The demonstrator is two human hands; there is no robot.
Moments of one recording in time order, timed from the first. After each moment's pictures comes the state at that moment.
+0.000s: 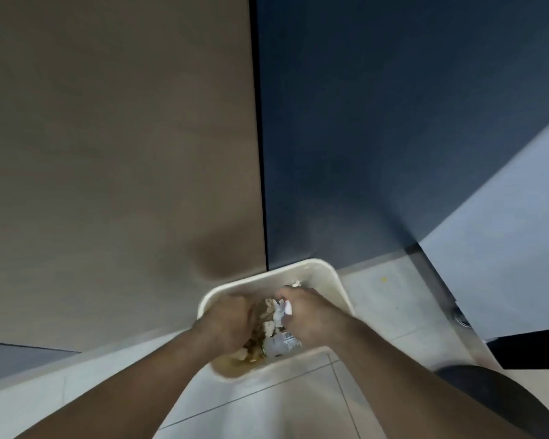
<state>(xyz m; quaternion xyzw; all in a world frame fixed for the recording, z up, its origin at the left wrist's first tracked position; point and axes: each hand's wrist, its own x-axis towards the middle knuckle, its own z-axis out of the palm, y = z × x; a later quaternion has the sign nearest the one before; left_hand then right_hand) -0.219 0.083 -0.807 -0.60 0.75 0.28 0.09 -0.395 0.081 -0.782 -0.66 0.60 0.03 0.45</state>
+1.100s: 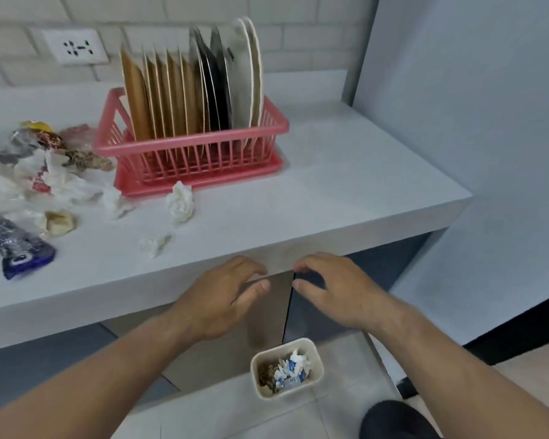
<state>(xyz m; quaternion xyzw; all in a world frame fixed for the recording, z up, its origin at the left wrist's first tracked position) -0.132 0.159 -0.175 -0.49 0.82 0.21 -0.19 -0.362 0.151 -0.154 -0.80 0.55 -0.12 0.23</state>
